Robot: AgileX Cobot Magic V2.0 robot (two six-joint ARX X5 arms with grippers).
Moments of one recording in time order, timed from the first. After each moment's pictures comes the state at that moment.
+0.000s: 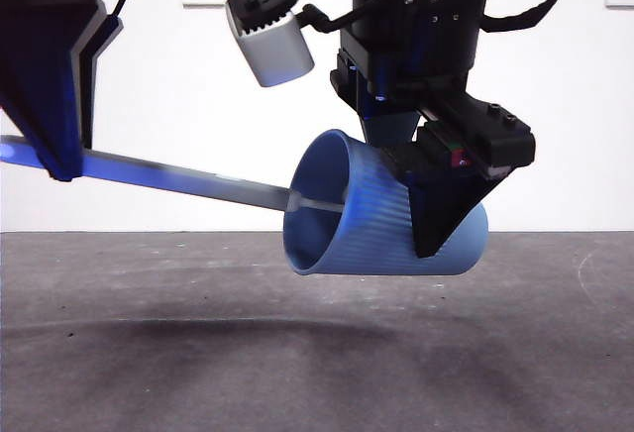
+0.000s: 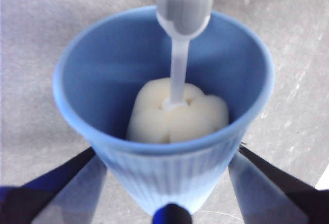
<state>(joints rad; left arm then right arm) -0.87 1.30 1.07 -1.07 -0.17 0.40 1.07 1.58 1.10 -0.78 0.54 -0.85</state>
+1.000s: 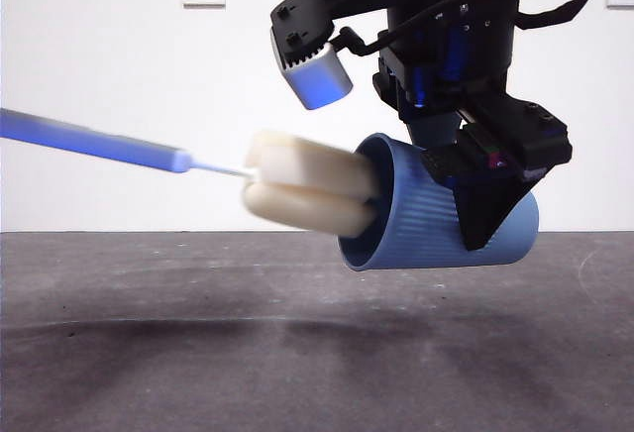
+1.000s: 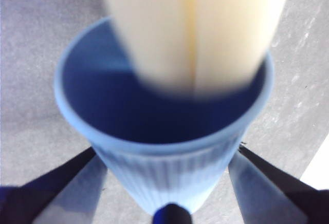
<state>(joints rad) -0.83 1.14 1.07 -1.29 -0.16 0.34 1.02 1.58 1.10 -0.86 0.63 -0.77</state>
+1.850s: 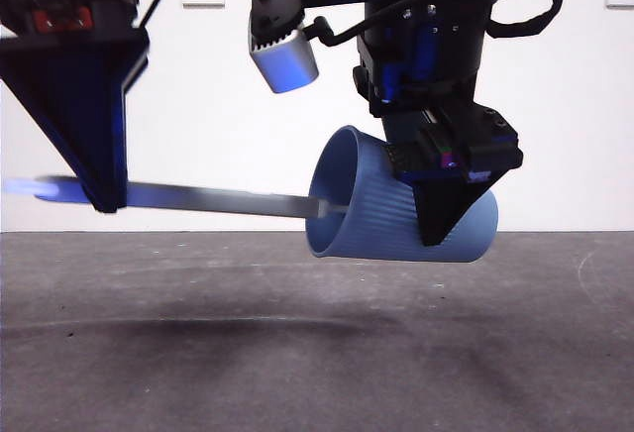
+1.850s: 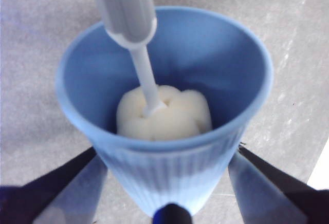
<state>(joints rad) -0.82 1.38 1.07 -0.99 -0.06 0.33 1.02 1.58 1.10 -0.75 0.57 -0.78</state>
